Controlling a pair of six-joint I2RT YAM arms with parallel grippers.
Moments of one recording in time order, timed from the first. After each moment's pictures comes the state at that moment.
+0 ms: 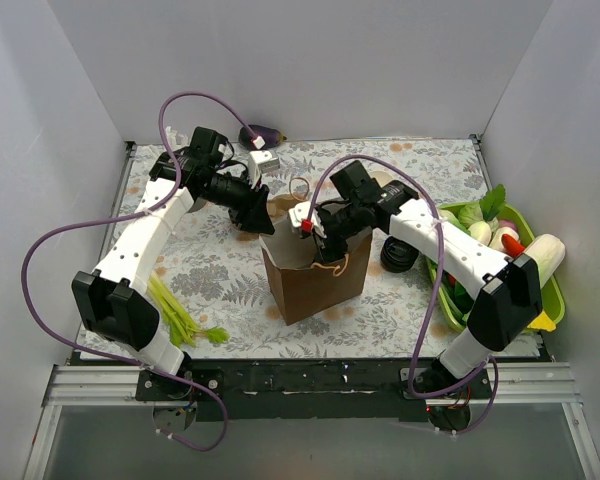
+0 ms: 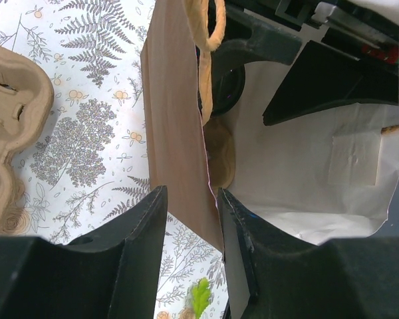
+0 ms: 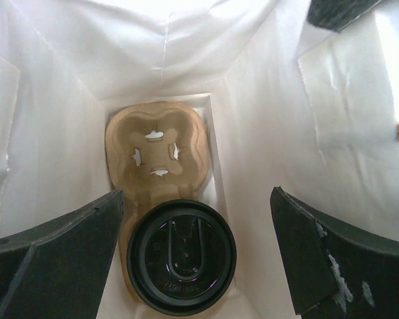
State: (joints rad) left arm -0.33 1.58 1.66 -1.13 0.85 0.49; right arm 0.71 1.60 1.44 -0.86 -0.78 -0.99
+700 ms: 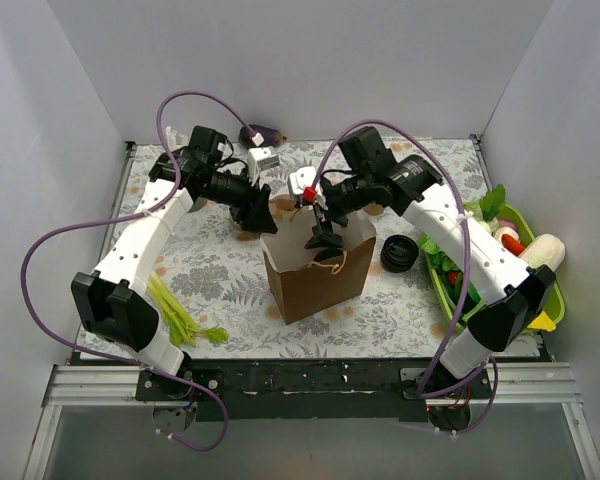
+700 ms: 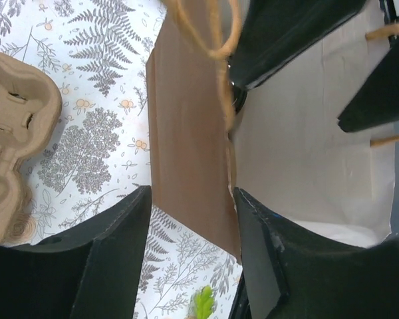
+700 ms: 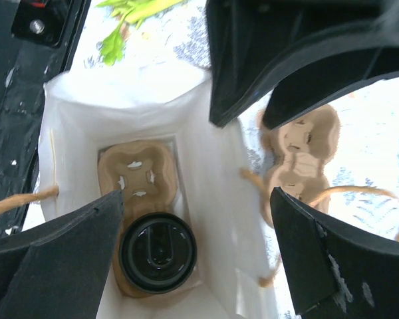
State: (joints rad) left arm -0.33 1.57 1.65 -1.09 0.85 0.47; right arm 0.72 1.60 1.74 -0.99 -0.78 -0.91
